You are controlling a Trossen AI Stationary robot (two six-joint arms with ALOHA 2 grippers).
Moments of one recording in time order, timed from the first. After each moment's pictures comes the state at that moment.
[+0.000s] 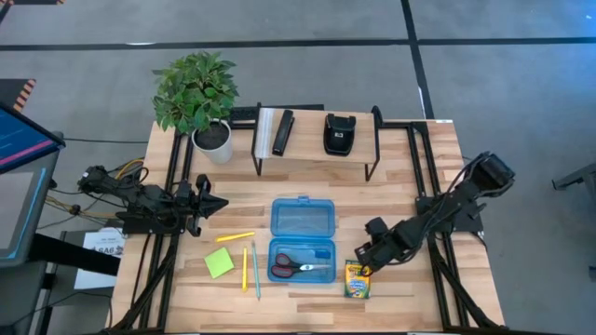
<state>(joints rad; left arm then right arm) -0.39 0.01 0.01 0.14 -0.43 -0.22 0.59 1.54 0.73 -0.60 0.12 1.72</state>
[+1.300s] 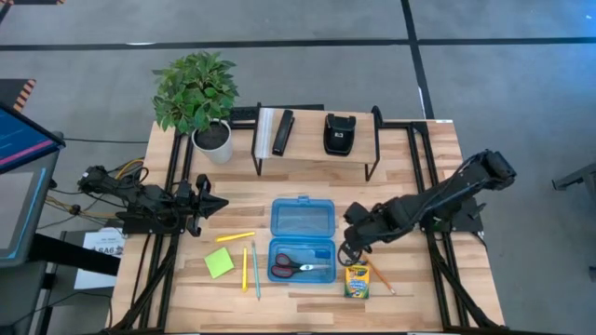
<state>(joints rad) -0.39 0.01 0.01 0.14 -0.43 -0.23 0.42 1.51 1.16 -0.96 0.16 1.15</state>
